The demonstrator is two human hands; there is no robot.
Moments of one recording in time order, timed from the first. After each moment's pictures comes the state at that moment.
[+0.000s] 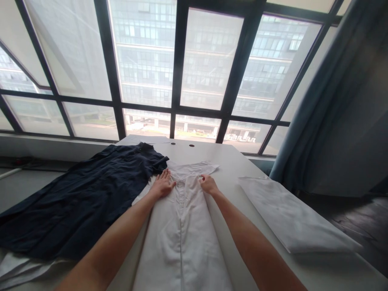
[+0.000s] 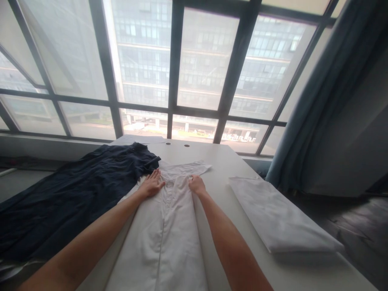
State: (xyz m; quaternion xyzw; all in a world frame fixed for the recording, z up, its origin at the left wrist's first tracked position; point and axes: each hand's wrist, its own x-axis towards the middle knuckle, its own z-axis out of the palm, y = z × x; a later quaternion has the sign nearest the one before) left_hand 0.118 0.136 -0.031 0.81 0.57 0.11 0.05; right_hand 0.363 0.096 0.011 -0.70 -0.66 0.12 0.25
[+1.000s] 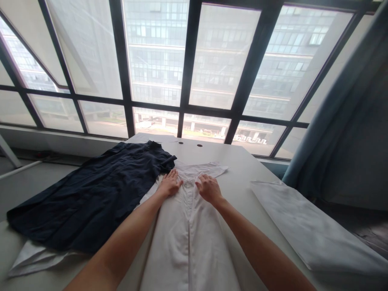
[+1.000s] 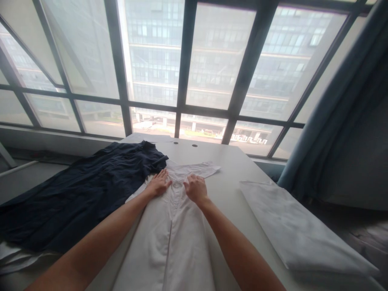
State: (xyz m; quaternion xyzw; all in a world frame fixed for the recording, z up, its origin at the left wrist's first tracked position) left_hand 0.119 0.140 -0.032 0.80 0.58 0.11 0.07; right_hand 0.325 0.071 0.021 -0.63 -0.77 -0.07 0.12
